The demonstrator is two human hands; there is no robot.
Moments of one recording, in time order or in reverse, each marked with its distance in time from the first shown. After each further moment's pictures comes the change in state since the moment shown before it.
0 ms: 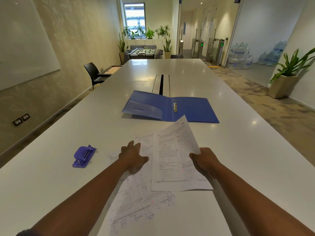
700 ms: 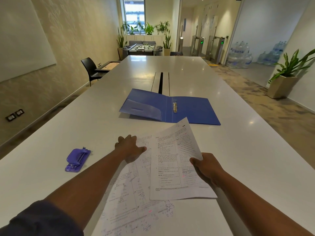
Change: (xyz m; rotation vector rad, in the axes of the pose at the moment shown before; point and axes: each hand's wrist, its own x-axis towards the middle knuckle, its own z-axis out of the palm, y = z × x) left_hand 0.054 0.003 -0.022 0.174 0.045 0.002; right_hand 0.004 0.007 0.000 0.033 -0.025 -0.008
